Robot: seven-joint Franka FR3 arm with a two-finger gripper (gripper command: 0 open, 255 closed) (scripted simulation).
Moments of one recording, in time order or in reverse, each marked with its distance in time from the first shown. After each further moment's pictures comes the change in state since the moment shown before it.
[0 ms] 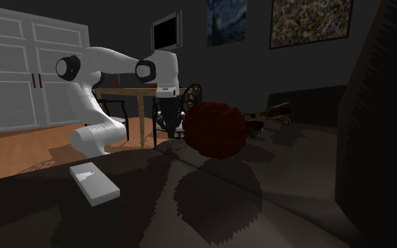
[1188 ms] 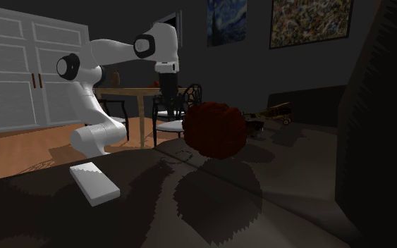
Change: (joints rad) arm -0.011 0.029 -0.024 0.259 -0.024 -0.230 0.018
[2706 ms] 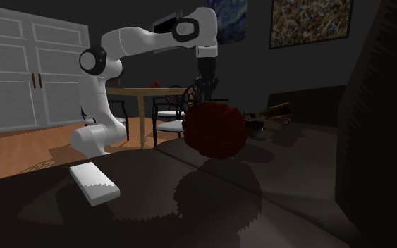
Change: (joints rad) arm 0.015 0.499 0.186 0.607 -0.071 -0.096 0.244
